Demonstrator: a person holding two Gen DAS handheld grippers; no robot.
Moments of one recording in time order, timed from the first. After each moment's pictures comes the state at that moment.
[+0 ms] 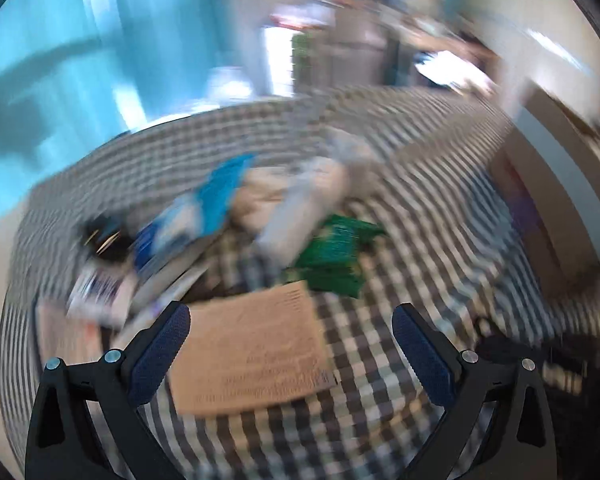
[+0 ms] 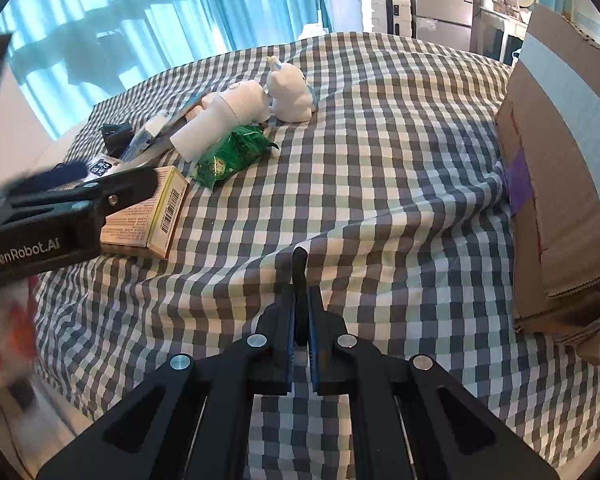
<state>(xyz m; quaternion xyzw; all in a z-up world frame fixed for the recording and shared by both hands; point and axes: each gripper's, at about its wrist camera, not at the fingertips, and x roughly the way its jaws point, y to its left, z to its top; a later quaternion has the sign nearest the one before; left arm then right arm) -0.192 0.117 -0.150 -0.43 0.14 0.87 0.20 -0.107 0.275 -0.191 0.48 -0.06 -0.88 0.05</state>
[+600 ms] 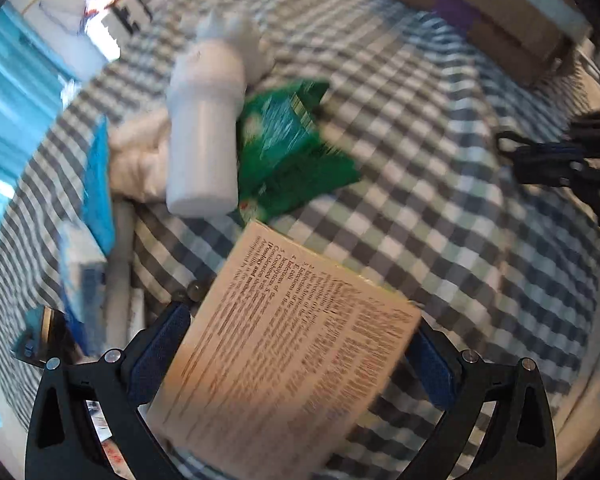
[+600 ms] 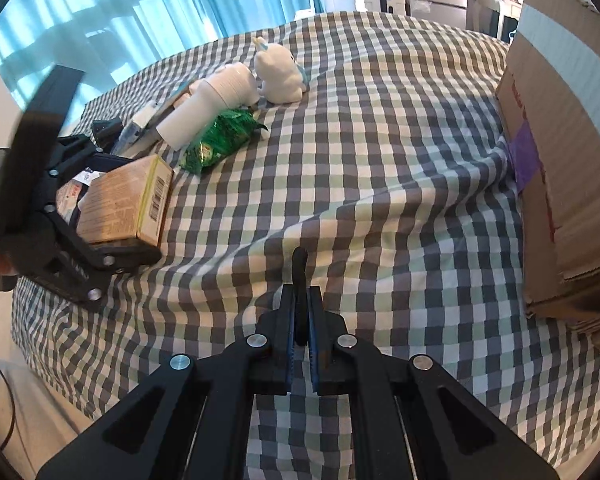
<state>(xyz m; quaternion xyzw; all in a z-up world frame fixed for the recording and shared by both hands) -0.220 0.128 -0.220 -0.50 0.35 0.71 0.35 -0.114 0.275 -0.203 0.50 -0.08 -0.86 0.05</state>
